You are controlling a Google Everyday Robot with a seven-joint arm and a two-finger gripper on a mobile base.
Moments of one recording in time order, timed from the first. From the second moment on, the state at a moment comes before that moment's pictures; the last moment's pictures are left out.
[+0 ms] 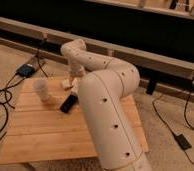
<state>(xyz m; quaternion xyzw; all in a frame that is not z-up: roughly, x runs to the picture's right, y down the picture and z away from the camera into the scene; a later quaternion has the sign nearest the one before) -0.102 -0.037 0.933 -0.24 0.22 0.65 0.68</state>
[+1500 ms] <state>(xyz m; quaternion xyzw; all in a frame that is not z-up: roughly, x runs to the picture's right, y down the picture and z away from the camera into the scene) -0.087 -0.049 1.001 -0.21 0.22 0.70 0.64</state>
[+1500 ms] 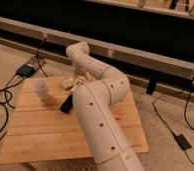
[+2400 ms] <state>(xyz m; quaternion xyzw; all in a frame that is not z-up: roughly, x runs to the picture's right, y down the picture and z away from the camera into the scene) -0.079 -0.034 1.024 -0.22 0.23 0.71 0.63</state>
